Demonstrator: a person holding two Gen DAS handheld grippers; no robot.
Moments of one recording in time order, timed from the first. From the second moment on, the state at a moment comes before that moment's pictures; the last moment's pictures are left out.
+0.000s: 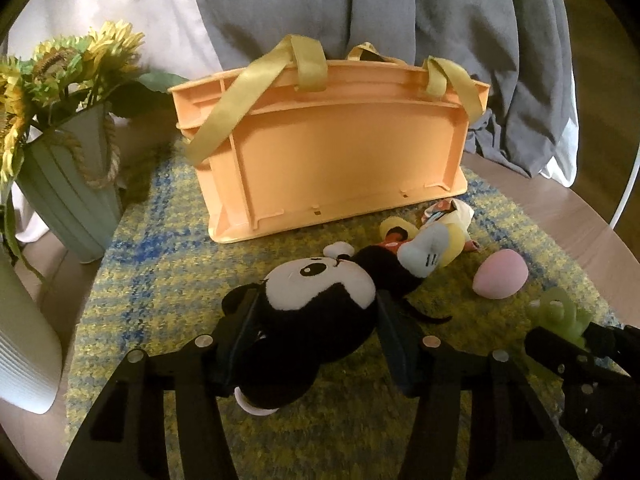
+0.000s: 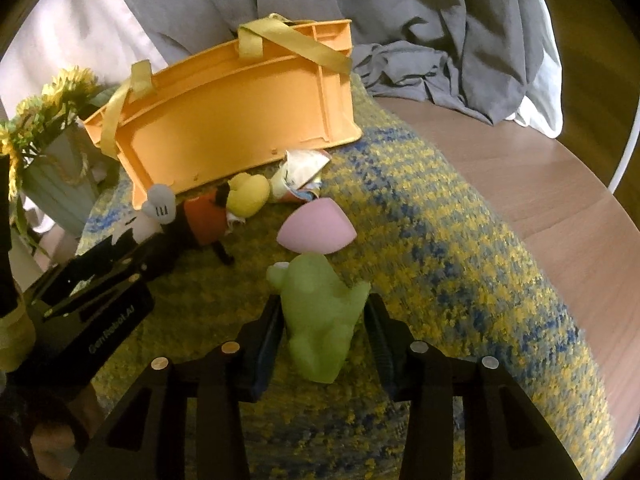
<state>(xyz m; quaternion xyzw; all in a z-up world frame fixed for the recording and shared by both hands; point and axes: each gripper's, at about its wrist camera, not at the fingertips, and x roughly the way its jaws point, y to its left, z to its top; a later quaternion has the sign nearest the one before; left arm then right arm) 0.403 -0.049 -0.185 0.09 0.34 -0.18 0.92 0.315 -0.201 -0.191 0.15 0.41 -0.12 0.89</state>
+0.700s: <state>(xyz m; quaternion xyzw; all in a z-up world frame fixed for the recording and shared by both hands) 0.359 -0.033 -0.139 0.07 0.31 -0.14 0.94 0.302 -0.207 -0.148 0.13 0.37 -0.08 0.91</state>
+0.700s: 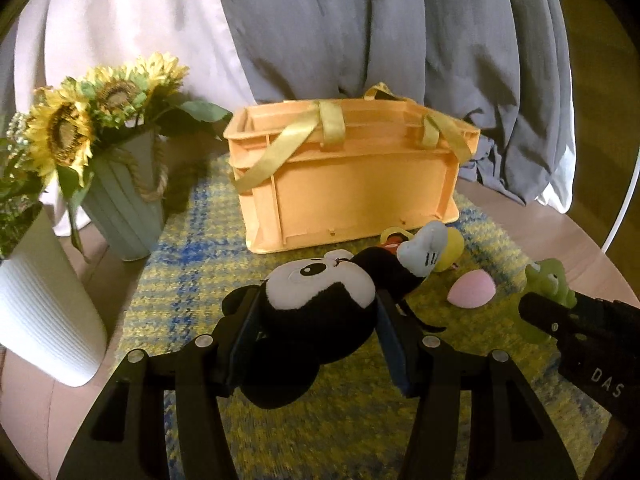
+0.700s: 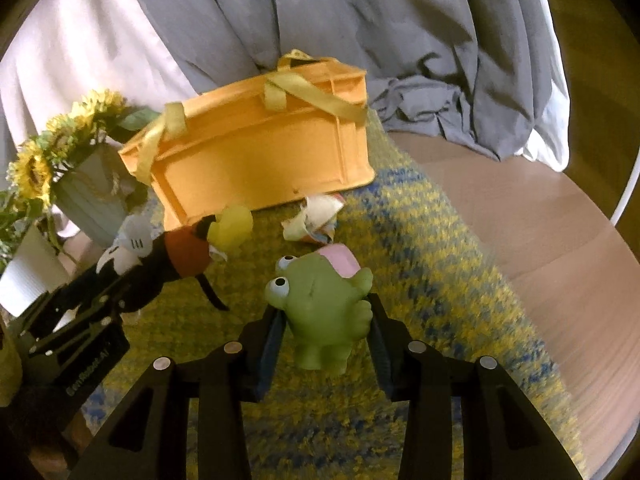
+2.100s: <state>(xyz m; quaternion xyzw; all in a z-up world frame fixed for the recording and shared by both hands) 0.306 -0.059 -0.008 0.03 0.17 -0.07 0.98 0.291 -0.240 -0.021 0.09 0.22 0.03 0.97</state>
